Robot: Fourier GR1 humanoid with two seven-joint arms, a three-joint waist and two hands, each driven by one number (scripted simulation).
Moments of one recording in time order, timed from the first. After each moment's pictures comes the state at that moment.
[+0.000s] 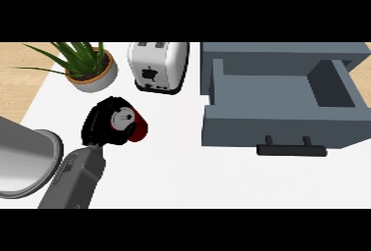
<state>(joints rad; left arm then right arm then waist) -0.43 0.10 0.14 -0.84 0.35 -0.24 -0.33 0.54 -0.06 -0.66 -2.27 -0.55 0.44 0.16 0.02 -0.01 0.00</state>
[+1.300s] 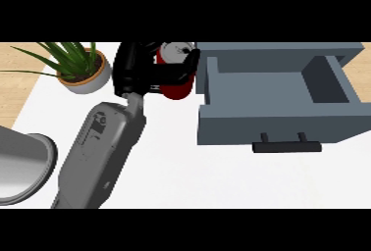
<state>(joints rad) -0.76 0.00 -0.10 -1.32 0.23 0.43 0.19 0.47 -0.02 -0.68 -2.26 -0.54 0.48 0.21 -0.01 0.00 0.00</state>
